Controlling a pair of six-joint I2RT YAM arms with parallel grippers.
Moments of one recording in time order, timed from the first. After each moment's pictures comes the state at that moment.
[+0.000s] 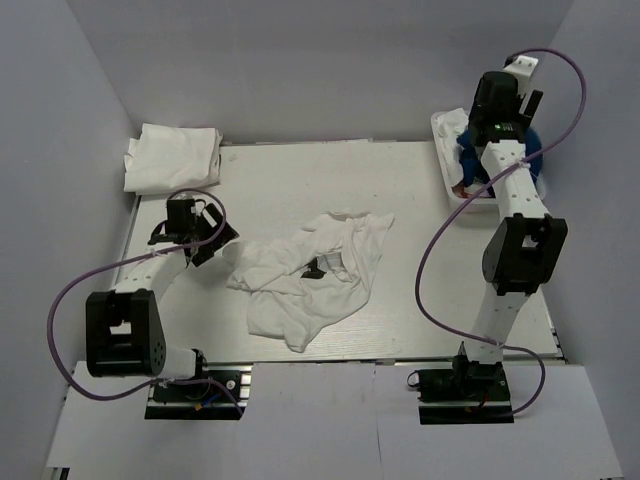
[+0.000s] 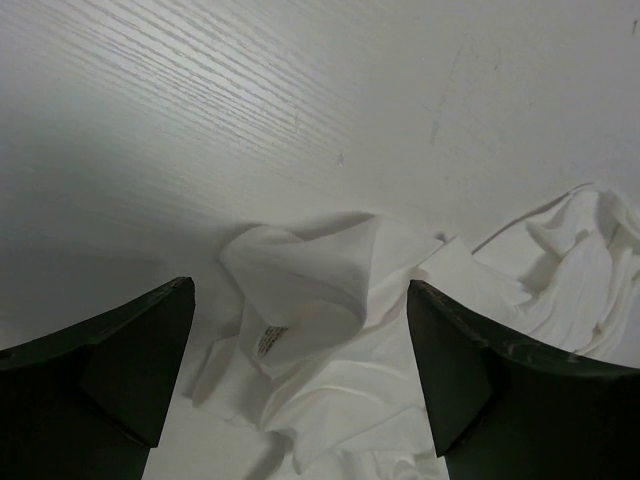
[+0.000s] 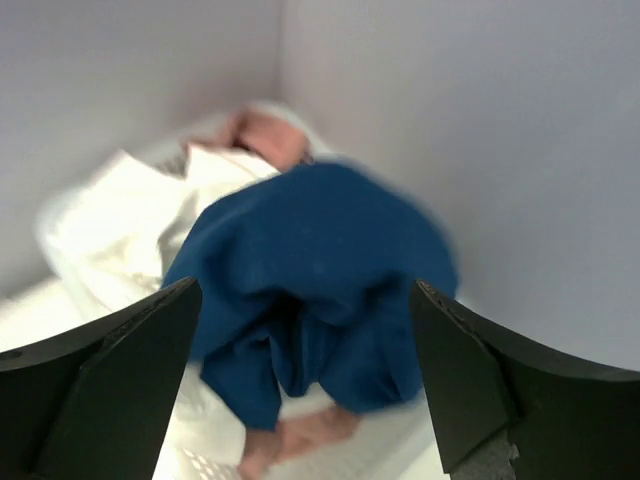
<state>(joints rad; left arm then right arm) 0.02 1.36 0.78 -0.25 0.10 -0.62 0.02 1.95 1.95 -0.26 0.62 0.03</state>
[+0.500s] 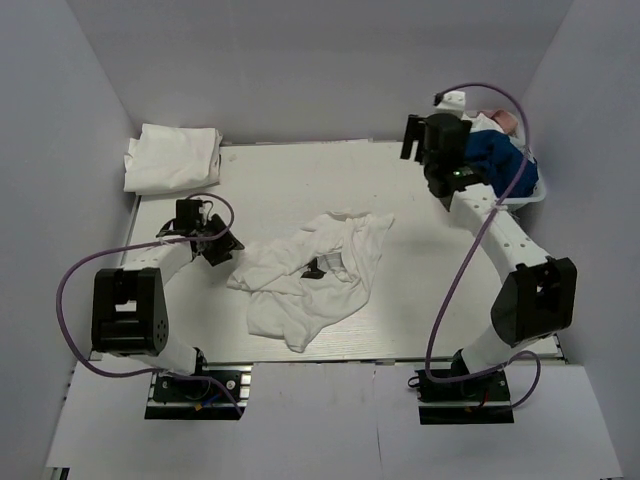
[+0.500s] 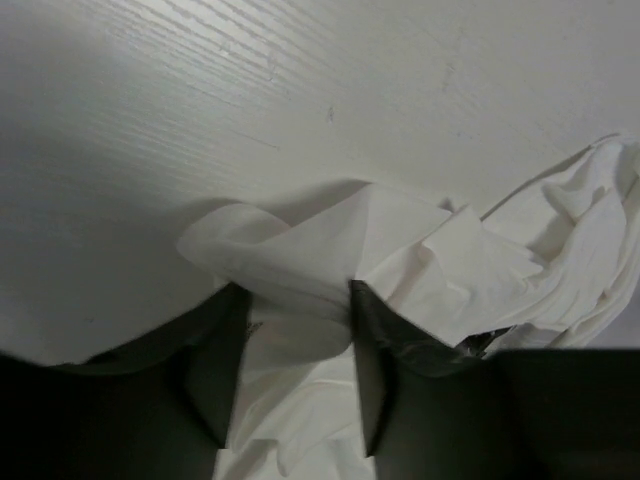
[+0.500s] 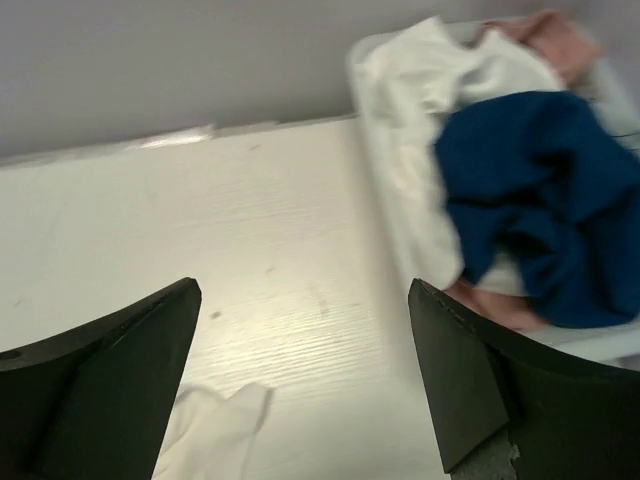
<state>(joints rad) 0.00 1.50 0.81 -0.25 0.23 -0.63 0.30 1.59 1.44 -0.18 0.43 0.13</state>
